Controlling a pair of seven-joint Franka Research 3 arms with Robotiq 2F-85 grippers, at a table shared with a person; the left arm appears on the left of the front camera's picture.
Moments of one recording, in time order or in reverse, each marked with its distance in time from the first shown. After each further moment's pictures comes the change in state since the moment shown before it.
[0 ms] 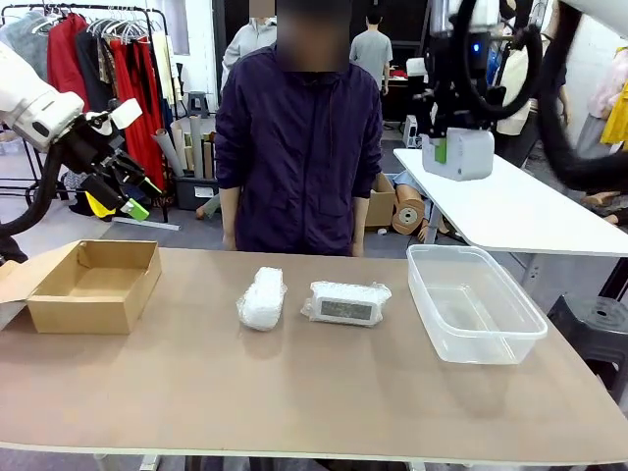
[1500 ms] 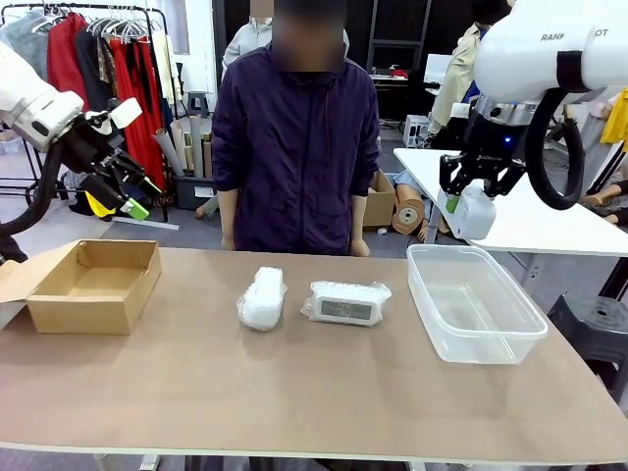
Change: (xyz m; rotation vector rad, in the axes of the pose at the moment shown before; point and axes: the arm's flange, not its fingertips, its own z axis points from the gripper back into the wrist) left arm 0.000 0.000 0.000 0.000 0.000 0.000; right arm -0.015 -0.059 -0.108 0.165 -0.307 -0.153
